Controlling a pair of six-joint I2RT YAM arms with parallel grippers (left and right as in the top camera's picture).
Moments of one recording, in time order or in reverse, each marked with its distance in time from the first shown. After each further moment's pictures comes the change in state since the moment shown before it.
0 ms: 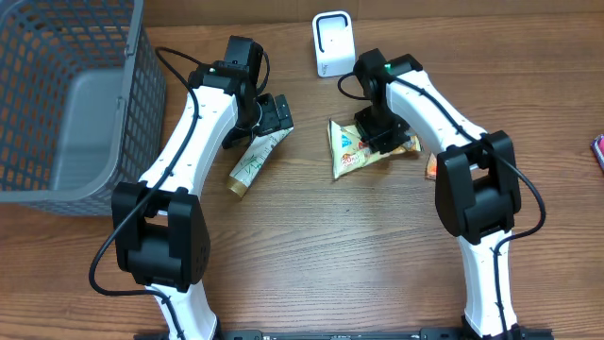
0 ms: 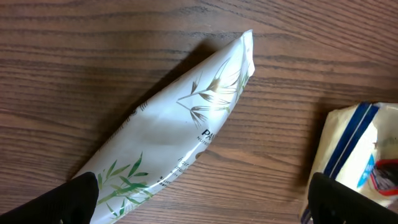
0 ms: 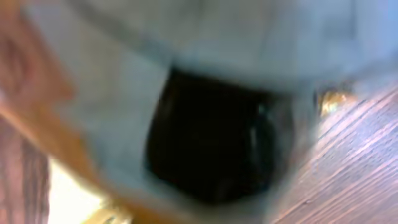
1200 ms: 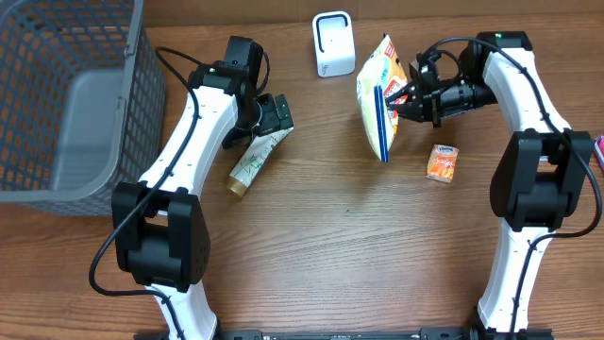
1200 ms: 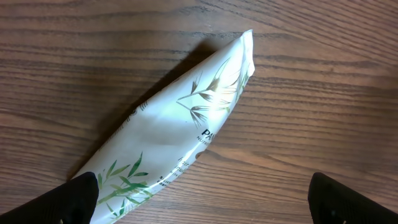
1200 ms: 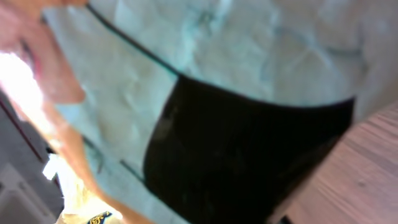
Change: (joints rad) left arm 0.000 0.000 0.000 0.000 0.000 0.000; right arm -0.375 -0.006 0.087 -0.423 -1.250 -1.627
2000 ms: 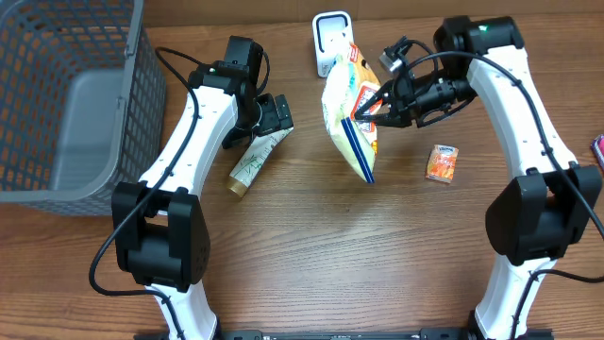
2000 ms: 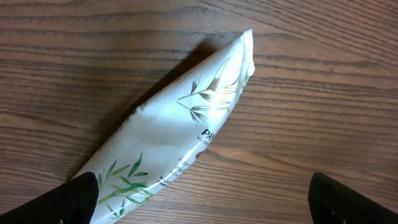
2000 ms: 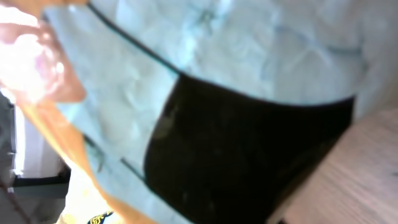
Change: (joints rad) left arm 0.000 0.000 0.000 0.000 0.000 0.000; right arm 0.153 -0.231 0.002 0.029 0.124 0.034
